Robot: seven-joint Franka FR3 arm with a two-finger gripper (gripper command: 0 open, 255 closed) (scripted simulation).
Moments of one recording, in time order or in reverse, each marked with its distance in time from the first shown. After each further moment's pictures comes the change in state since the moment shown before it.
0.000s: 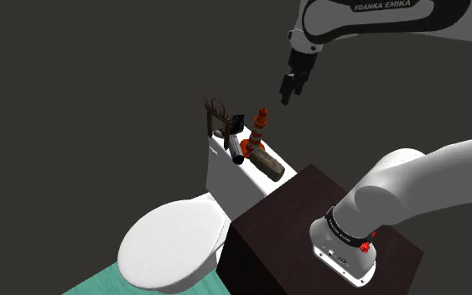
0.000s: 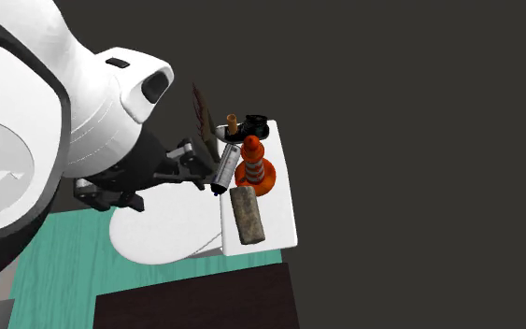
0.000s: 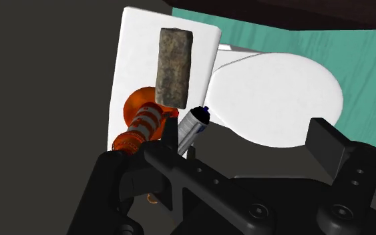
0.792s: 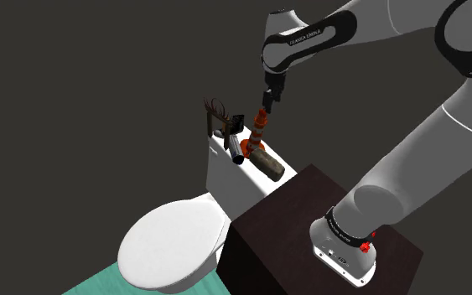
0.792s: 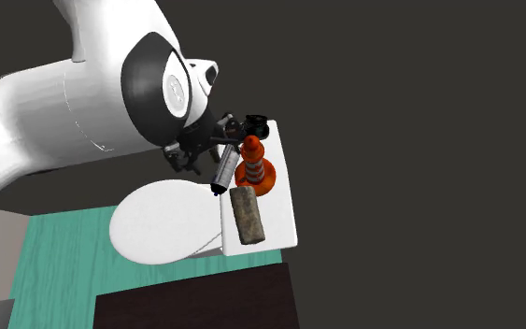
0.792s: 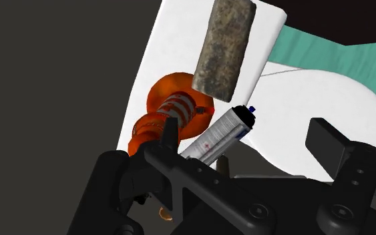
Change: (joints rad) arm -0.017 0.465 -0.046 0.160 -0.111 0.252 -0.122
